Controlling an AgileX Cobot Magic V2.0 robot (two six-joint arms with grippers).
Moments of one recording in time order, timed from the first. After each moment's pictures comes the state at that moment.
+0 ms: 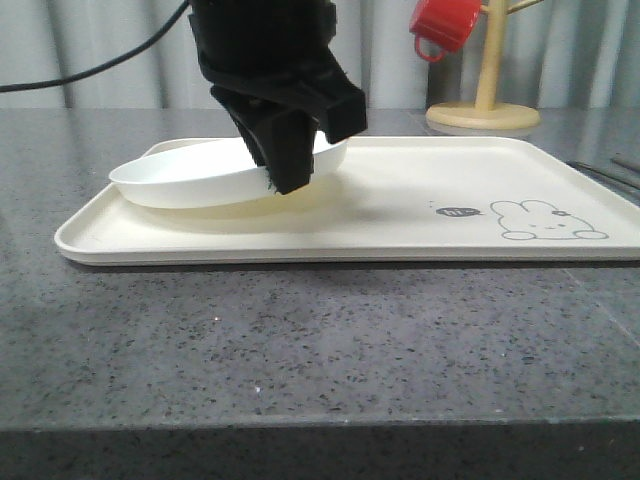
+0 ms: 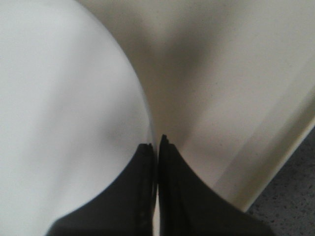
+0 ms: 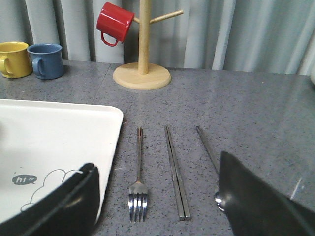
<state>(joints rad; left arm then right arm) -0.82 1.80 -1.53 0.16 1.03 0.13 -0.01 0.30 -0.44 0.01 0.36 0.00</state>
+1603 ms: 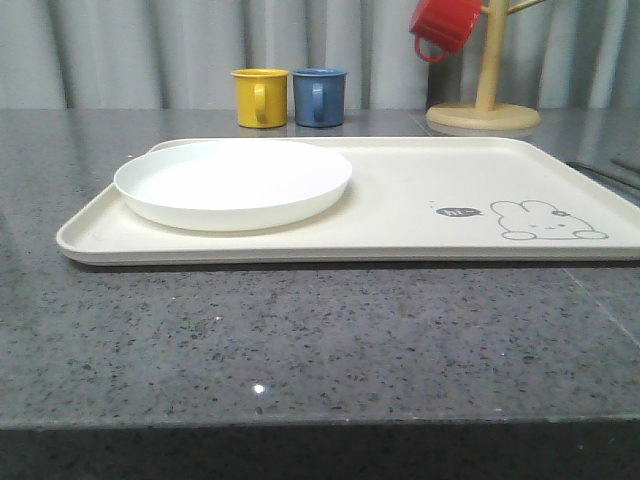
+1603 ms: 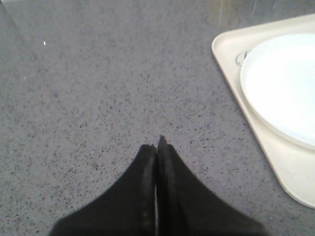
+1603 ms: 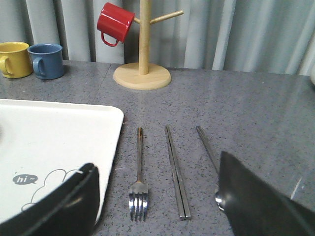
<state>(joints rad) -0.15 0.73 -0.60 0.00 0.40 0.11 -0.01 0.30 -0.44 0.01 0.36 0.00</state>
